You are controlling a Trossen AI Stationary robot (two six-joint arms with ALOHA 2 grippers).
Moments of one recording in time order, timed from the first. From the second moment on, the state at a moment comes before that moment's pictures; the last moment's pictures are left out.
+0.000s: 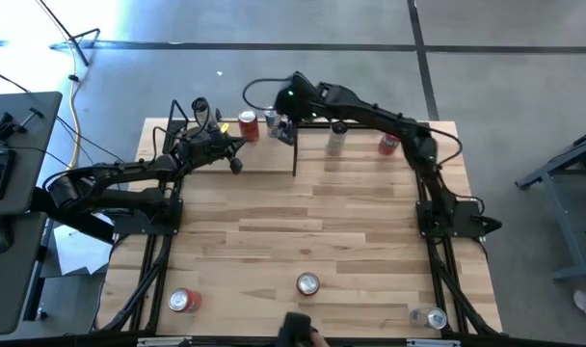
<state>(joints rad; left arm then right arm) 0.67 1.12 0.35 0.49 0.02 0.14 -0.44 2.16 2.21 -0.85 0.01 -0.22</state>
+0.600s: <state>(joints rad) 0.67 1.12 0.35 0.49 0.02 0.17 -0.49 2.24 2.29 -0.73 0.02 -0.17</state>
